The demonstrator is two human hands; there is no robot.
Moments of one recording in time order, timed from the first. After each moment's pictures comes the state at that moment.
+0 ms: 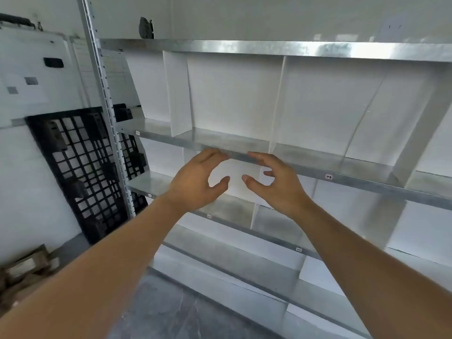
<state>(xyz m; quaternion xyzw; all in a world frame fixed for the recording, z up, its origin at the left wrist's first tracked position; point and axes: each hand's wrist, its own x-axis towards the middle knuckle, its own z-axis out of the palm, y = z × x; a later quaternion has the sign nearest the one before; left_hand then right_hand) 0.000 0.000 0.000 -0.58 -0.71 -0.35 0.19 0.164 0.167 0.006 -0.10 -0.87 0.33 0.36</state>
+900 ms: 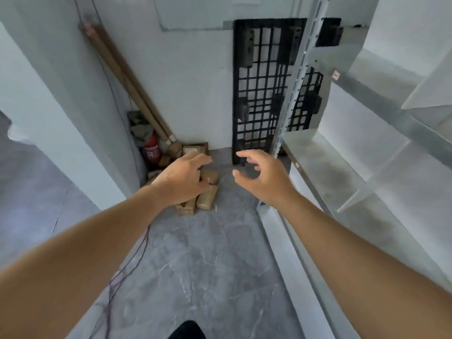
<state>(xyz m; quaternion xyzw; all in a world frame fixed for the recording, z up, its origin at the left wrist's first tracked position) -0.273 -0.209 -0.171 -0.07 -0.97 -0.23 0.02 -0.309 0.039 -0.166 0.23 -0.87 0.42 0.01</state>
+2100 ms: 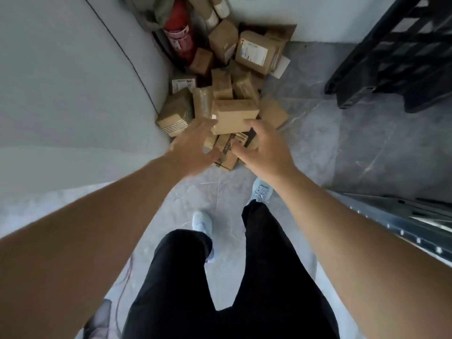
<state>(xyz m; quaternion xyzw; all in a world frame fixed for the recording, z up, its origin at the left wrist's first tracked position) -0.771 -0.505 -0.552 0.21 -0.90 -0.32 -0.23 -0.858 -0.324 -0.562 0.18 -0.86 0.36 -0.33</state>
